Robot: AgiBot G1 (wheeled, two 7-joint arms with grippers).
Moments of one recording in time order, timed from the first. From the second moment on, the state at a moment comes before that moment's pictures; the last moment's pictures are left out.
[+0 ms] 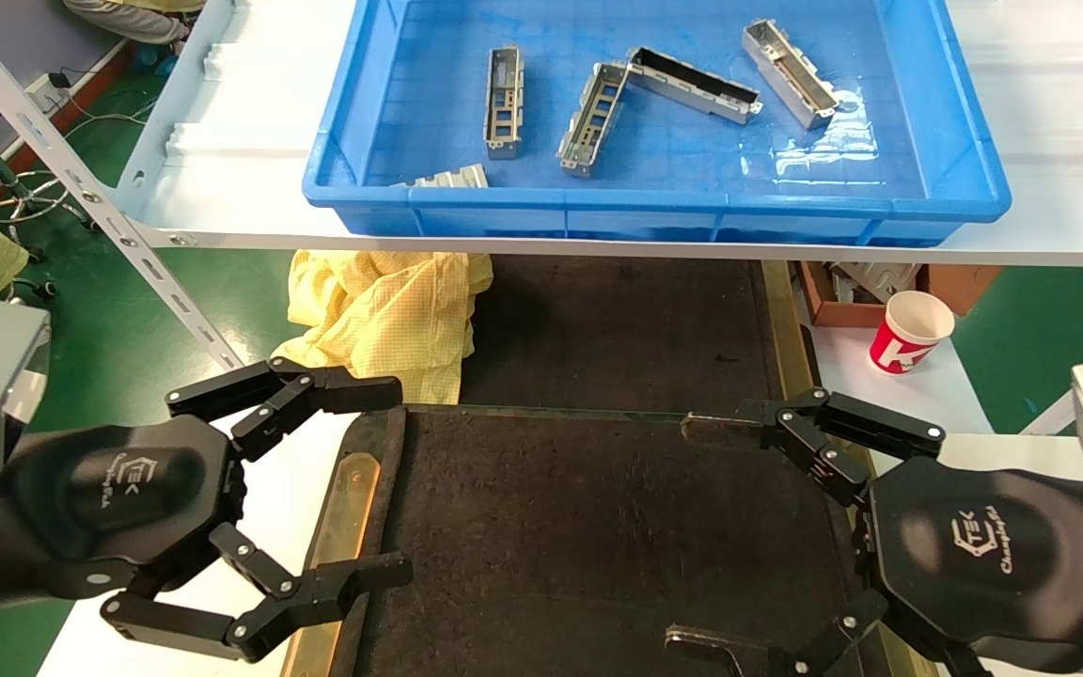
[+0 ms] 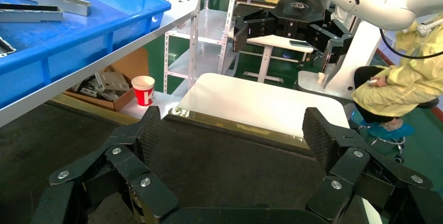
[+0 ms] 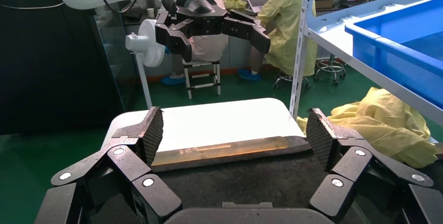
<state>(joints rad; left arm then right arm) -1.09 0.56 0.40 -1.23 0.63 1.43 -0.11 1.08 -0.61 -0.28 1.28 -0.73 -1.49 0.19</state>
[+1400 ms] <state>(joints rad) -1.09 0.56 0.40 -1.23 0.63 1.43 -0.11 1.08 -0.61 -0.28 1.28 -0.73 -1.49 0.19</state>
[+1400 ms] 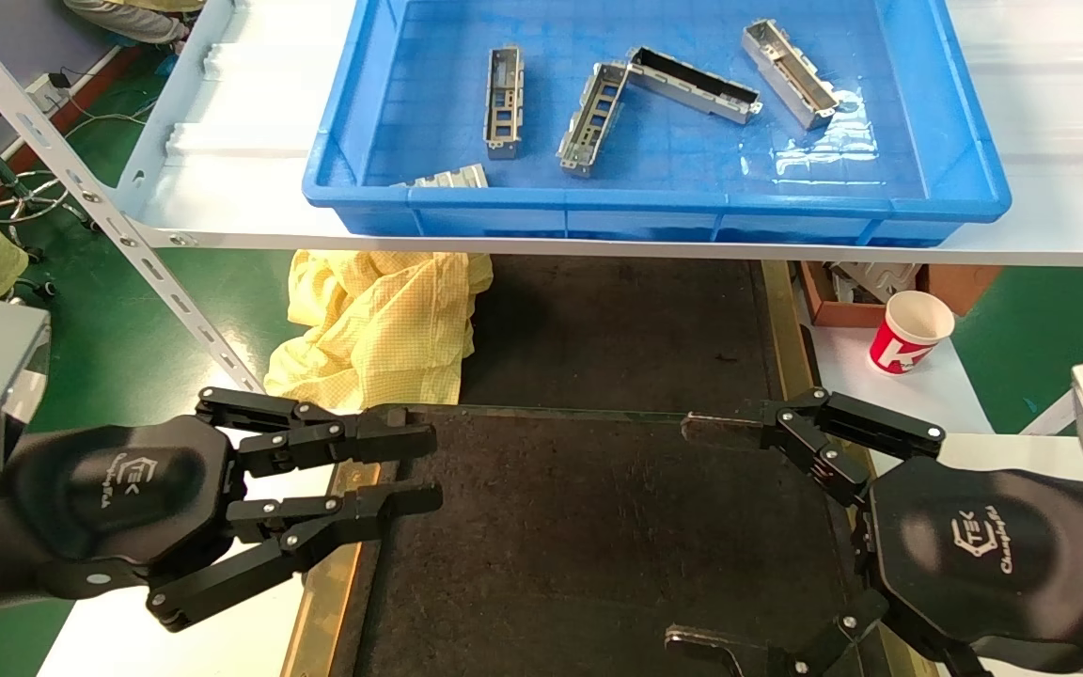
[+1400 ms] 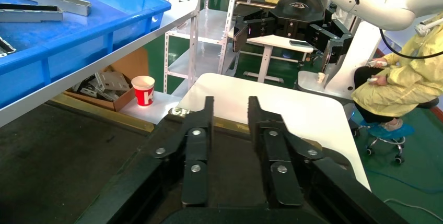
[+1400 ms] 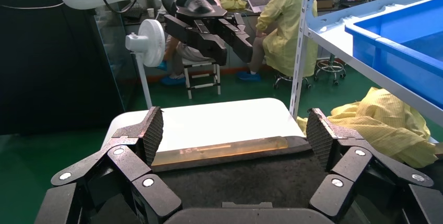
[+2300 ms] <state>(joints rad) -1.09 0.56 0.40 -1.23 0.63 1.43 -0.11 1.08 -0.61 -0.28 1.28 -0.73 -1.49 0.19</state>
